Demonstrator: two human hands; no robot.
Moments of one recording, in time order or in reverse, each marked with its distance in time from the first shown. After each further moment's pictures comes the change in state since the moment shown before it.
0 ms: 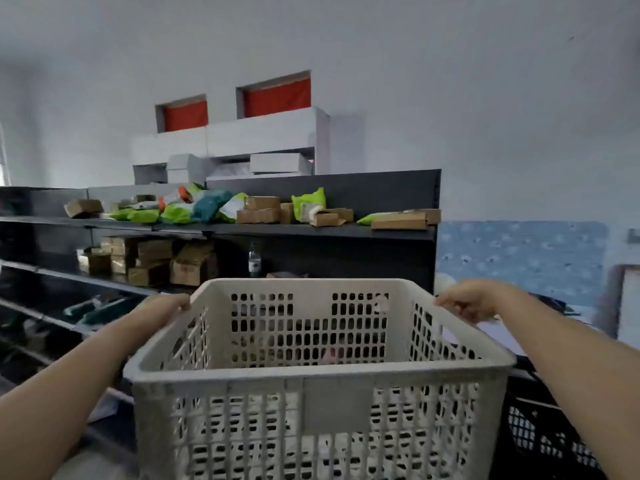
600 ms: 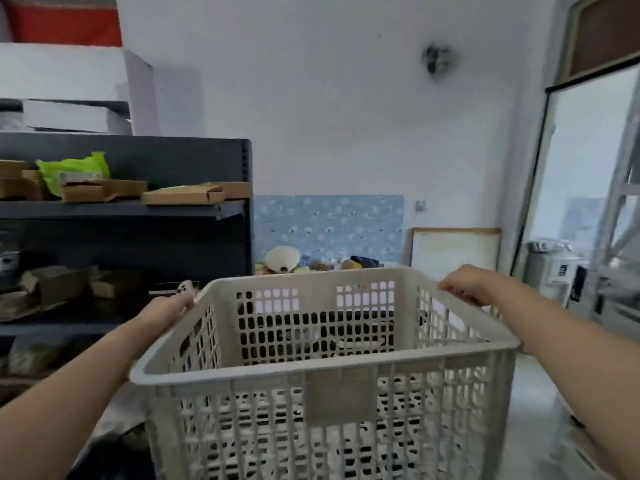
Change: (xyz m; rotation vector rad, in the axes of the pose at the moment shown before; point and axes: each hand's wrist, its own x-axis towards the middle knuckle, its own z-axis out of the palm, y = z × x) left_hand -0.079 0.193 0.390 -0.059 -0.425 0.117; right_hand -0.098 0.310 -0.263 0.057 0.509 0.286
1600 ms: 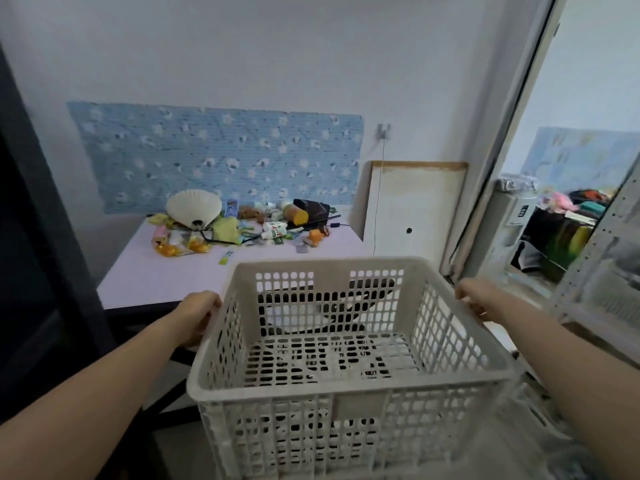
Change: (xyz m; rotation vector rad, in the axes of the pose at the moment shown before) left_hand 0.391 0.112 0.421 -0.079 -0.377 -0.166; right_hand 0.444 0.105 0.030 0.152 0.180 0.391
